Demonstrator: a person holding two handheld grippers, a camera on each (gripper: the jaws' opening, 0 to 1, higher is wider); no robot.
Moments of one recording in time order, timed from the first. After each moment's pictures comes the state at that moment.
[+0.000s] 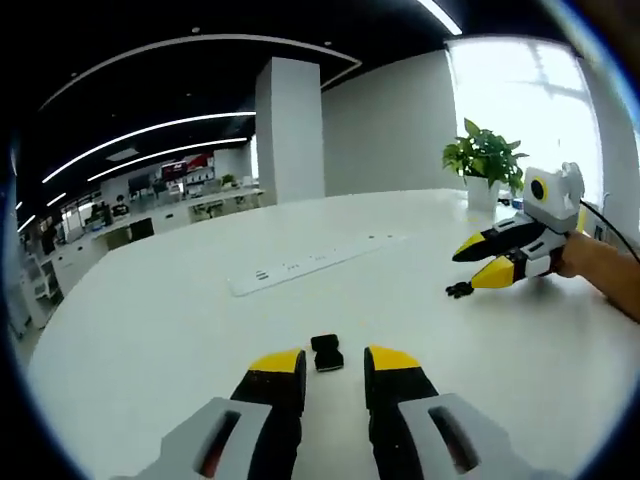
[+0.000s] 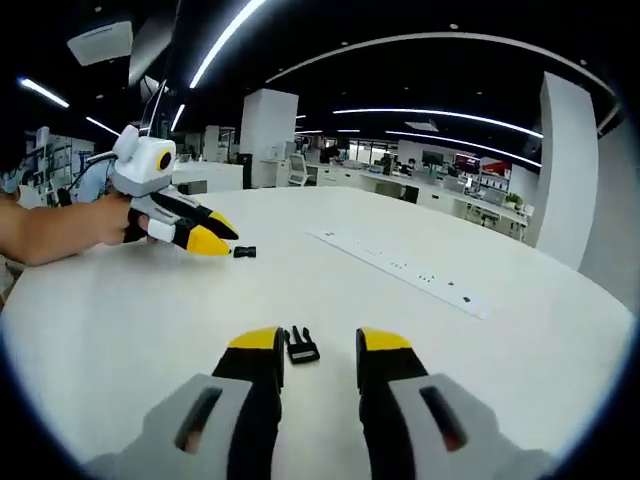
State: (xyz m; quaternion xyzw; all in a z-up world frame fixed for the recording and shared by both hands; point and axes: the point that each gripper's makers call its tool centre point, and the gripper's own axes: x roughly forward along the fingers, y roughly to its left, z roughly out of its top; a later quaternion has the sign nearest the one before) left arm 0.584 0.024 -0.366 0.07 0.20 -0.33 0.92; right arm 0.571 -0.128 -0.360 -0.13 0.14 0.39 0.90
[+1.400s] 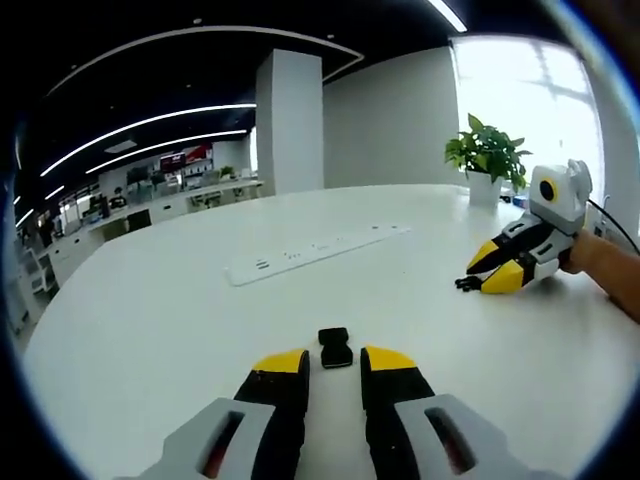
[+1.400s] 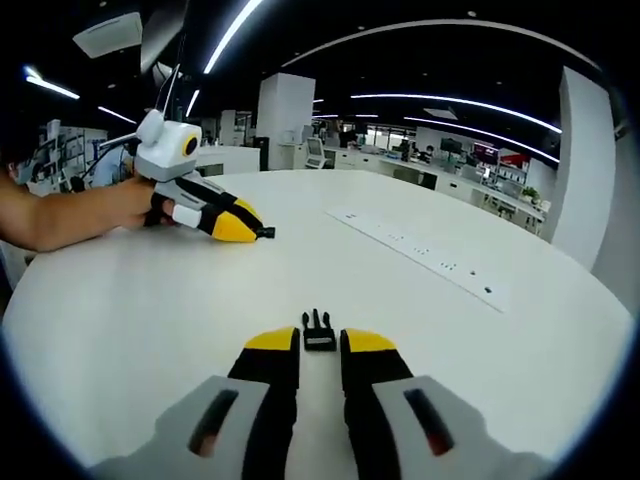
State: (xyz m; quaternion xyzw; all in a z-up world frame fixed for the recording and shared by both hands) left arm 0.595 0.024 -0.382 0.06 0.22 -0.34 0.91; right arm 0.560 -0.120 -0.370 -0.16 0.16 0.41 0.88
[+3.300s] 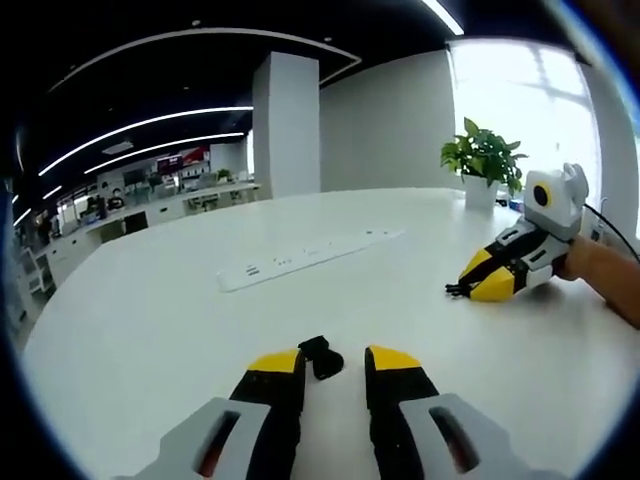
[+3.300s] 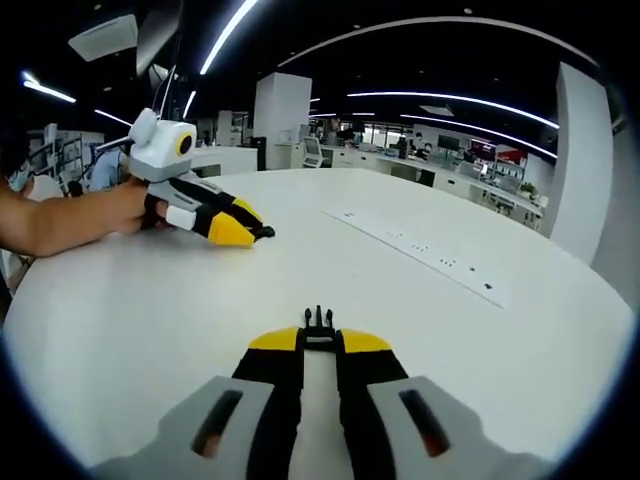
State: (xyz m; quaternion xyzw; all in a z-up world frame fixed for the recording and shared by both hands) left arm 0.590 0.013 -0.376 0.06 0.21 -0.33 0.92; right arm 0.560 -0.121 -0.372 -0.15 0.17 0.41 0.88
